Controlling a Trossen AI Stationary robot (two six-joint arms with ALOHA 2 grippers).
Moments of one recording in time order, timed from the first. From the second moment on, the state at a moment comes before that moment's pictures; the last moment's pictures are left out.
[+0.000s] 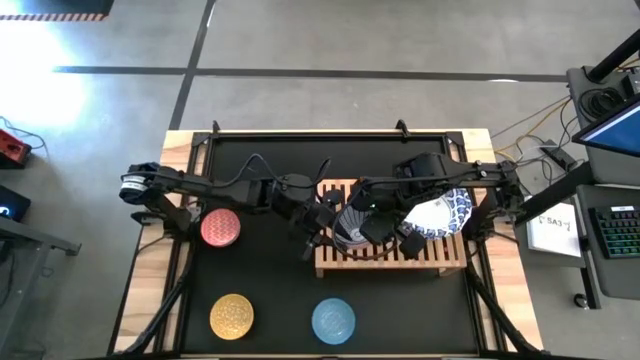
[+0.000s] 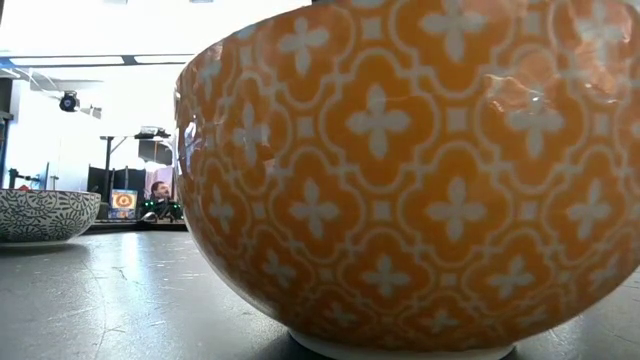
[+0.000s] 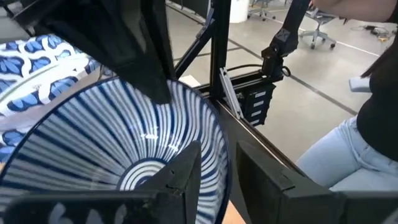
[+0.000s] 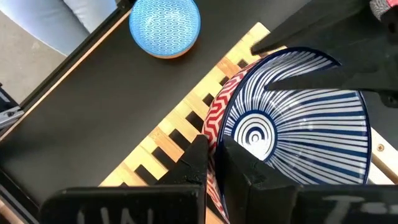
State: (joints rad) left arm -0.08 1.63 1.30 0.02 0.41 0.13; right arm 0.14 1.77 2.14 -1.53 -0.26 -0.59
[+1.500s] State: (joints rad) left arm -0.02 1.63 1.30 -0.14 0.26 0.23; right arm 0.13 1.75 2.33 -1.48 0.17 -0.21
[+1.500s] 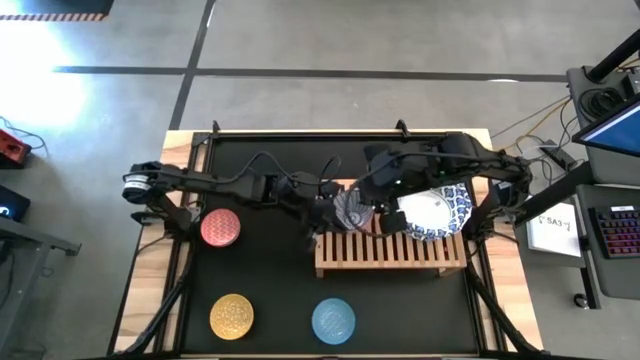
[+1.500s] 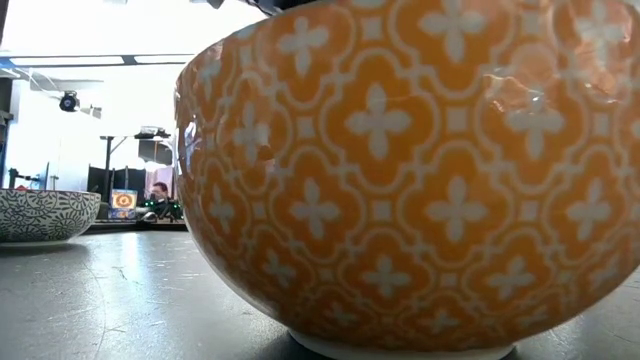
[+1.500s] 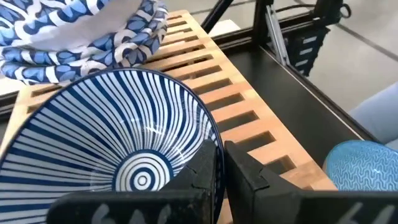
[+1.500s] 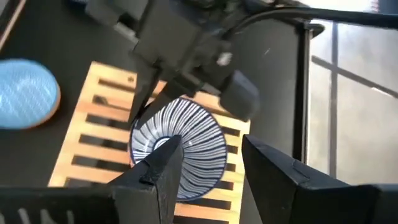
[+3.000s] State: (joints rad) left arm -0.08 1.64 1.32 -0.16 0.24 0.17; right arm 0.13 1.74 2.36 -1.49 0.26 -0.10
